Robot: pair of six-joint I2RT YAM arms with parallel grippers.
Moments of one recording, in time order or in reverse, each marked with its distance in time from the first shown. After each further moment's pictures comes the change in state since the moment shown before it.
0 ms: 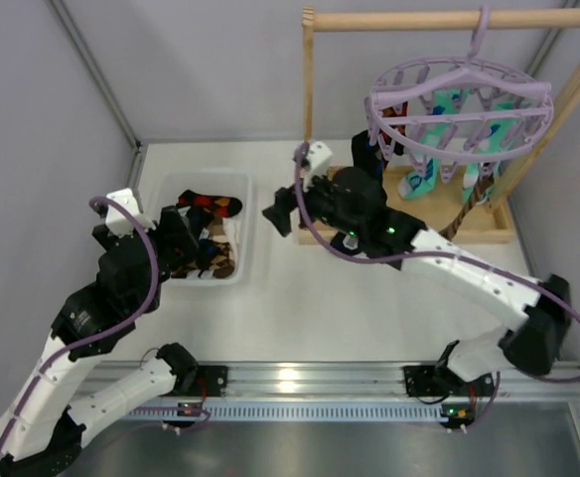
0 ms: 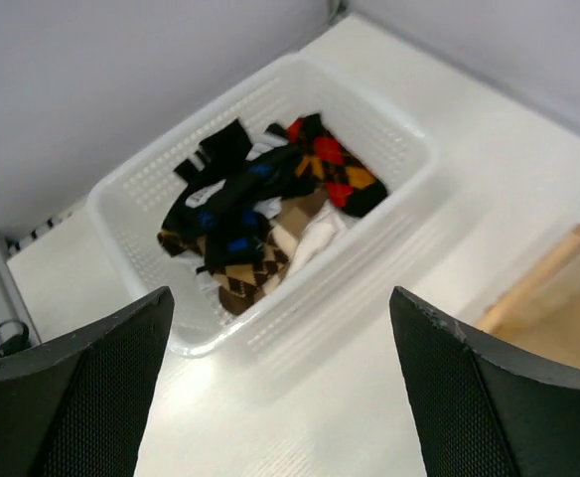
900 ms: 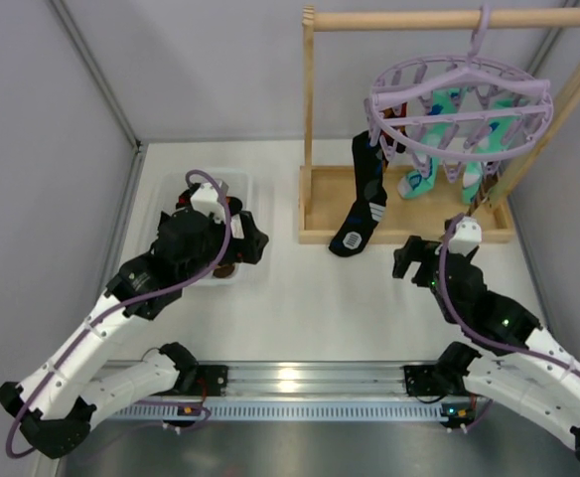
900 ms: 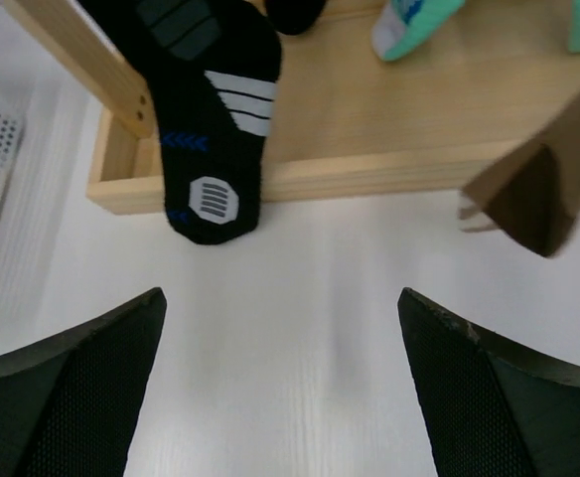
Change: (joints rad) left arm 0.022 0.181 -0.105 0.182 0.692 -0.005; right arm -0.129 -0.977 -0.753 -0.419 0.651 0.354
